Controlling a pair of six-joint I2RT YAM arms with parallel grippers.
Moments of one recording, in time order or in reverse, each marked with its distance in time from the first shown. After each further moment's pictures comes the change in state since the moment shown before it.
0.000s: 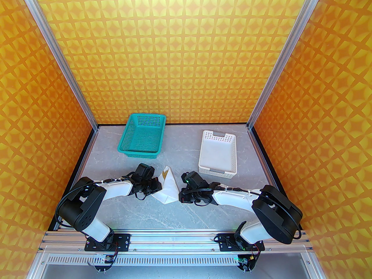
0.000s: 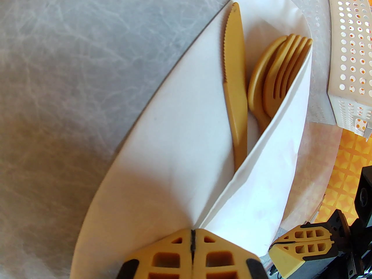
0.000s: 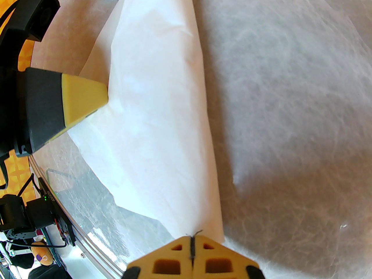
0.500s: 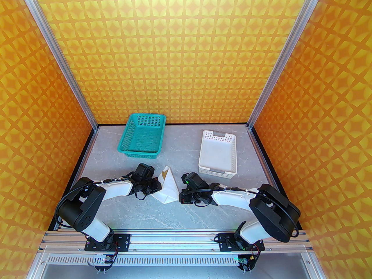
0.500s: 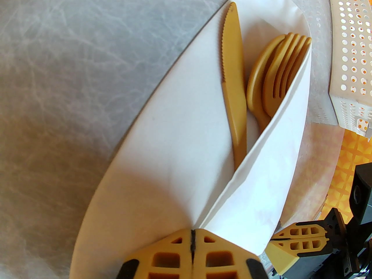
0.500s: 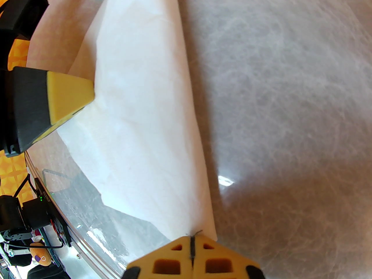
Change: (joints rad) left arm 0.000 -0.003 0.005 -0.014 -0.012 0.011; right arm 0.000 0.036 -0.009 0.033 0.006 0.004
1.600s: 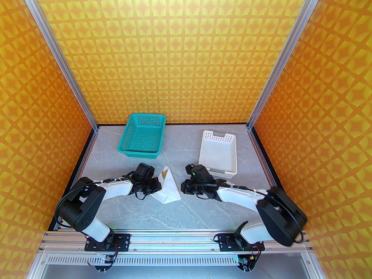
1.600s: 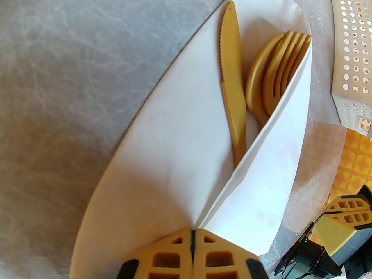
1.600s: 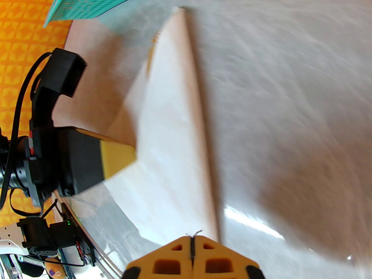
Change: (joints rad) left arm -0.008 0.000 0.011 -0.023 -0.008 0.010; right arm -0.121 -0.011 0.039 0.119 -0.066 -0.045
